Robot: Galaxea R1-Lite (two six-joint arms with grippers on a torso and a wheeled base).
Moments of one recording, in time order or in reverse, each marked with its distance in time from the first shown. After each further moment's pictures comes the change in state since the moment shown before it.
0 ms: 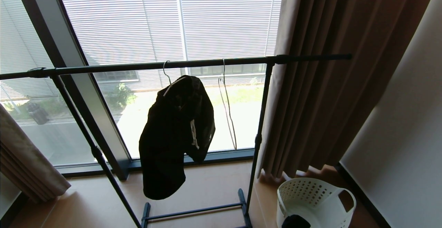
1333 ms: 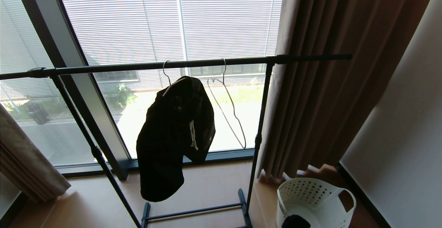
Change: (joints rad) left arm 0.087 -0.098 0.000 0.001 -0.030 0.015; right arm -0.016 -0.043 0.002 -0.009 0.001 -0.002
